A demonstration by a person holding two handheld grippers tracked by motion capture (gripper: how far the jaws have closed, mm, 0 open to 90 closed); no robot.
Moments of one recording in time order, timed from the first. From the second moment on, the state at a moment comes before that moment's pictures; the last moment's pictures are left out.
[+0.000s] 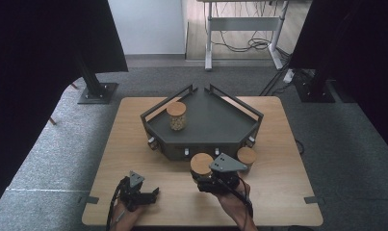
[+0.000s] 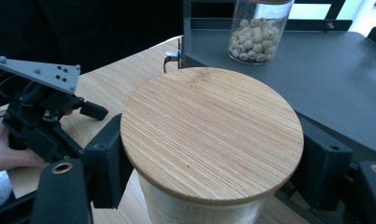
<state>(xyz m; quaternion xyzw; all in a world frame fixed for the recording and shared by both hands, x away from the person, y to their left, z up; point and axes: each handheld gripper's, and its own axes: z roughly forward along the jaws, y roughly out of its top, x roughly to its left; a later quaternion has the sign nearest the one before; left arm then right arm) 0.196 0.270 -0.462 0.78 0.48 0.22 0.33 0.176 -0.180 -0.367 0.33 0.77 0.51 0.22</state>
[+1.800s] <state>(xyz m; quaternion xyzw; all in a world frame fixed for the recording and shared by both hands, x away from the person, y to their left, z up) 0.197 0.269 -0.461 0.78 0.49 0.22 0.33 0.228 -0.175 -0.333 0.33 0.76 0.51 0.23</state>
